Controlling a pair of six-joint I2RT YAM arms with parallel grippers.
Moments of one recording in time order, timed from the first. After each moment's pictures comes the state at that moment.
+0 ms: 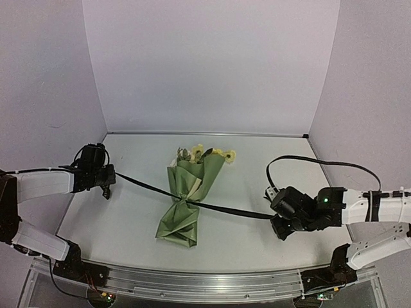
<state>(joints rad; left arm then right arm) -0.28 1.29 0.64 -0.08 -0.29 -0.34 1.03 1.14 0.67 -0.69 0.42 0.48</state>
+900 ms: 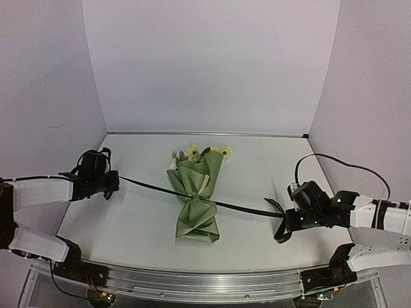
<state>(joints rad) -0.35 1.23 0.56 -0.04 -0.26 -0.28 0.76 1.01 0.52 -0.60 0.26 0.56</state>
